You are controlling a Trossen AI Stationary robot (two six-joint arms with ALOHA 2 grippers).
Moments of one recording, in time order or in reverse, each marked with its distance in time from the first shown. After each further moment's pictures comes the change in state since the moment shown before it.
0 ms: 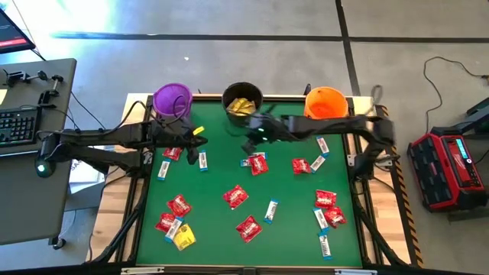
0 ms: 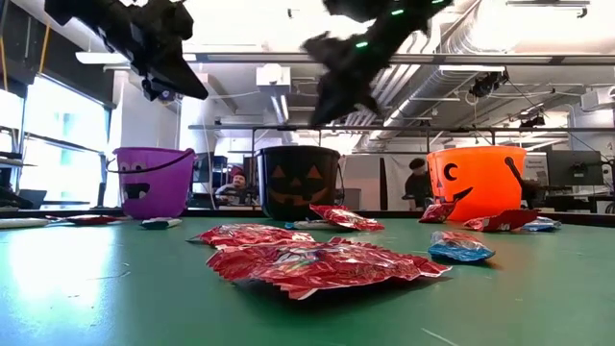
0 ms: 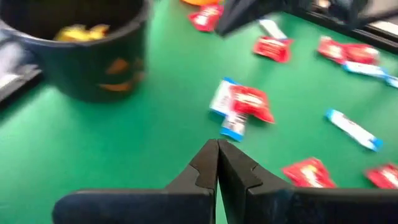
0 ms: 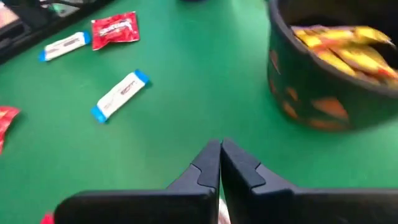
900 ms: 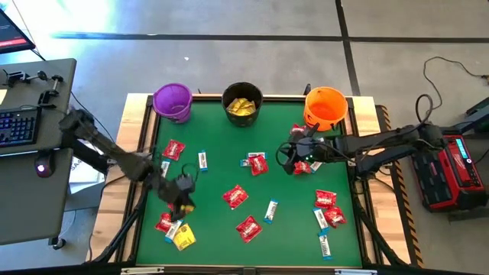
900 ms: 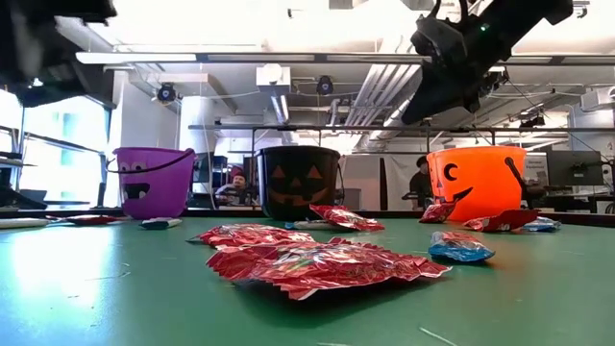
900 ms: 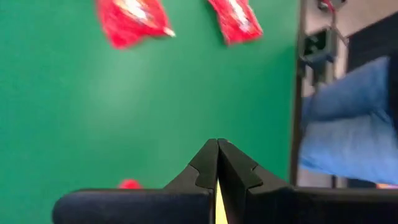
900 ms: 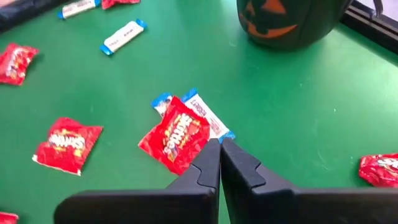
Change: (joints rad) left arm -0.768 0.226 0.001 -0.025 0.022 -0.633; right arm 0.187 -0.523 -0.533 0.025 0.171 0.111
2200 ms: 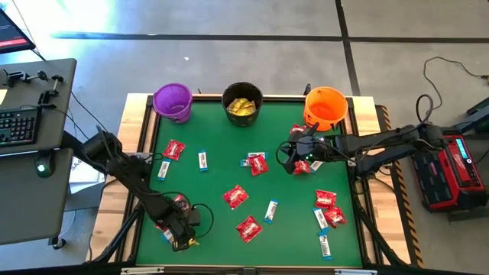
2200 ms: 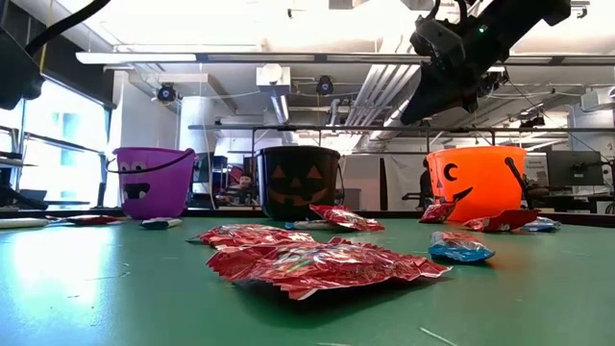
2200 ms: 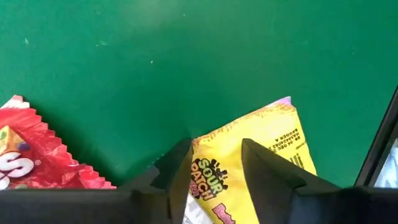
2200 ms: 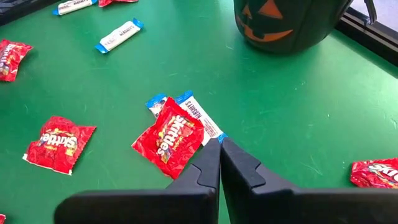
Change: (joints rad) left arm -0.184 0.557 0.182 -0.104 0.151 -0.128; right arm -0.008 0.000 0.000 0.006 0.003 -0.033
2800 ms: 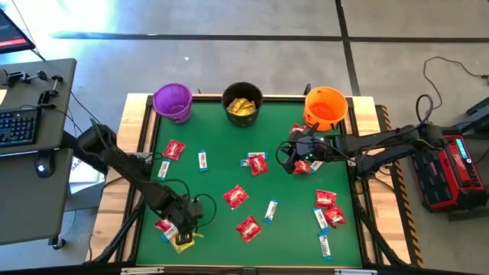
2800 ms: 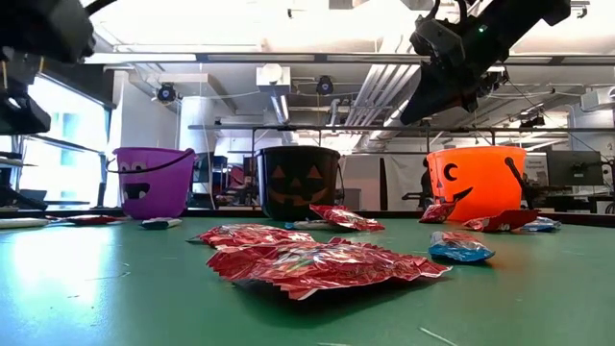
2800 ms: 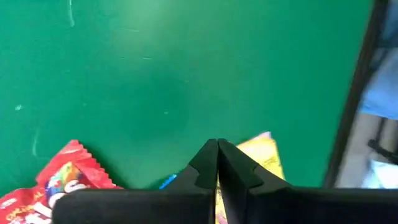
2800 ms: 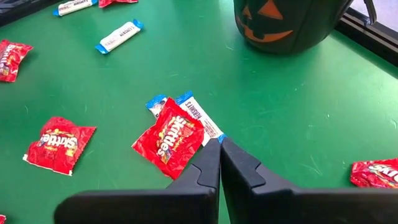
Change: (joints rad) left arm 0.095 -0.143 0.008 0.002 -0.023 0.094; right arm 0.000 0.000 0.000 0.001 0.001 0.002
